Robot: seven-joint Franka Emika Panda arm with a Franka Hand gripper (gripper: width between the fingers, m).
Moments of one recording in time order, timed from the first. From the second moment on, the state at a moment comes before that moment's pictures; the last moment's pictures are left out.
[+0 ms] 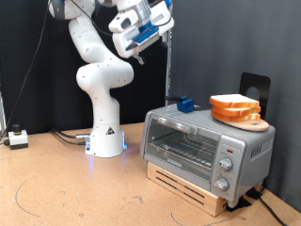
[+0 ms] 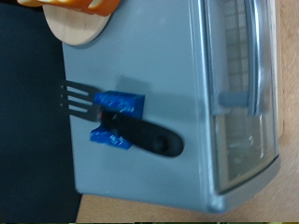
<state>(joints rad) 0.40 -0.77 -0.38 -2.45 0.26 1.74 0.60</state>
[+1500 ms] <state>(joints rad) 0.42 -0.66 -0.47 -2.55 0.25 1.93 0.42</state>
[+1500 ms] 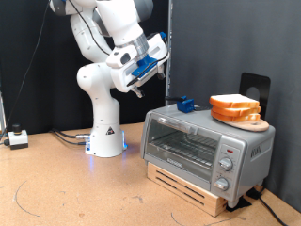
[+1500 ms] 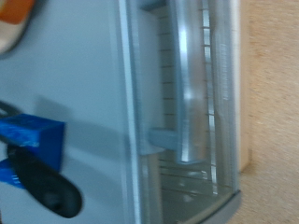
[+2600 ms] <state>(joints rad) 0.42 -0.57 -0.45 -2.73 0.20 2.15 0.38</state>
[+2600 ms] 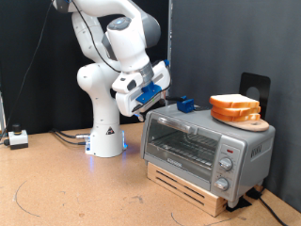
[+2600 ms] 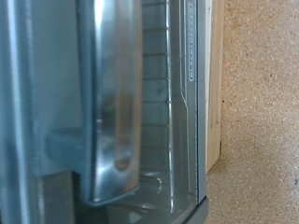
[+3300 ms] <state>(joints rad) 0.45 -0.49 -0.45 -2.77 0.25 2.27 0.32</state>
